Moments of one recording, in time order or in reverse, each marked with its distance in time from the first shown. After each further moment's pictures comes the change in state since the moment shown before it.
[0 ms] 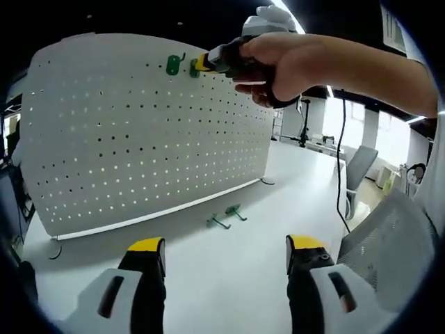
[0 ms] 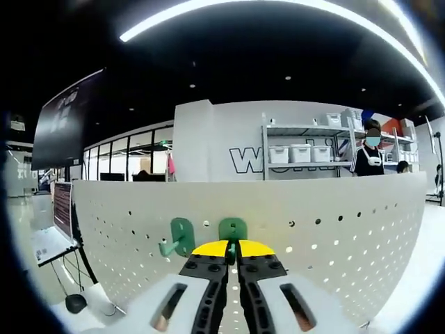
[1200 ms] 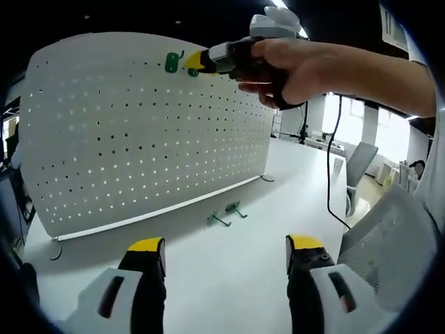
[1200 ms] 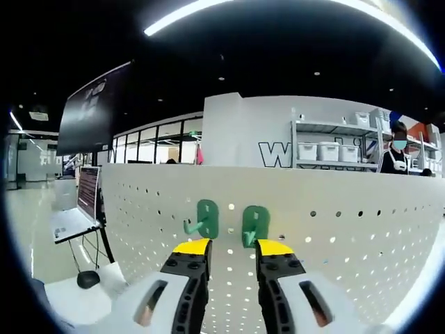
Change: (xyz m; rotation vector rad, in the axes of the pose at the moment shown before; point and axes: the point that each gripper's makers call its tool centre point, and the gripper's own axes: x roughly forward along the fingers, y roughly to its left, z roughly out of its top) left arm 0.001 0.001 -0.005 0.016 0.021 -0.004; right arm -0.015 0.019 -0.016 -0.070 0.045 0.231
